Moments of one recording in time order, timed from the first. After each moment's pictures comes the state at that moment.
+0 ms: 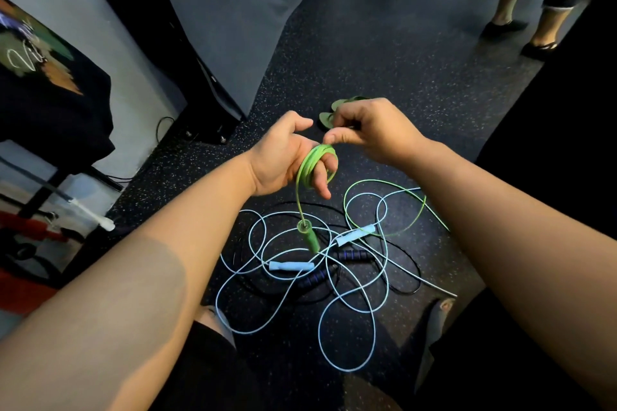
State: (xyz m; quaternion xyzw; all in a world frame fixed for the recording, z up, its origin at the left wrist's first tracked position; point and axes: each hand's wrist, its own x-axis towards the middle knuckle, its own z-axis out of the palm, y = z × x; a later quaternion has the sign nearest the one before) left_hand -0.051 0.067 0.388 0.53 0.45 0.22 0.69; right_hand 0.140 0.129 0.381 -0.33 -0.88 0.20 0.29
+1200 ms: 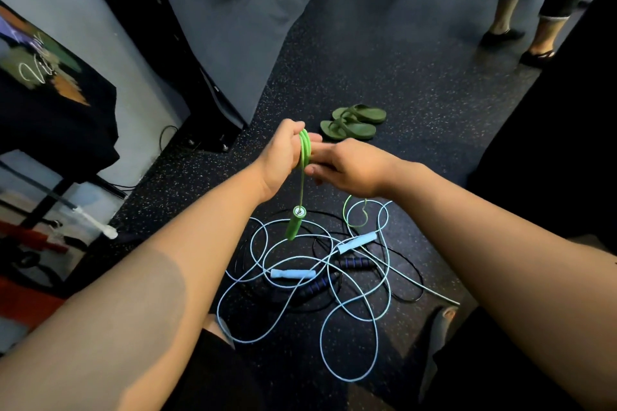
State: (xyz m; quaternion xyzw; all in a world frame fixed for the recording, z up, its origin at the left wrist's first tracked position) left_hand -0.050 0.085 0.366 0.46 0.51 0.39 0.62; right_hand 0.116 0.104 0.371 -0.30 -0.93 0.18 0.11
